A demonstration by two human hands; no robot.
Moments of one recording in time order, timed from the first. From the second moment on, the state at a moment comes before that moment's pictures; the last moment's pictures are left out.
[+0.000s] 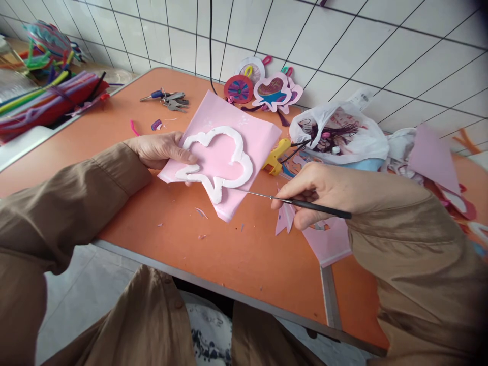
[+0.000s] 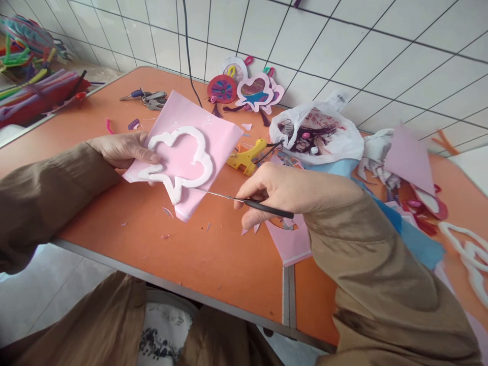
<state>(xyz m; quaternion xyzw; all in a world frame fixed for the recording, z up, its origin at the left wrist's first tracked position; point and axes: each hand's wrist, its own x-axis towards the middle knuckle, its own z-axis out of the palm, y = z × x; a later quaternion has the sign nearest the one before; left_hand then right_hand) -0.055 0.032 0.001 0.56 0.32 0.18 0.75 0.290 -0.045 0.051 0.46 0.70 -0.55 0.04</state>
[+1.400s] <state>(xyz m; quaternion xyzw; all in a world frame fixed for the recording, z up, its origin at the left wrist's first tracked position) -0.055 0.034 0.006 0.54 0.26 0.17 0.78 0.278 -0.043 0.057 0.48 0.66 -0.56 0.12</state>
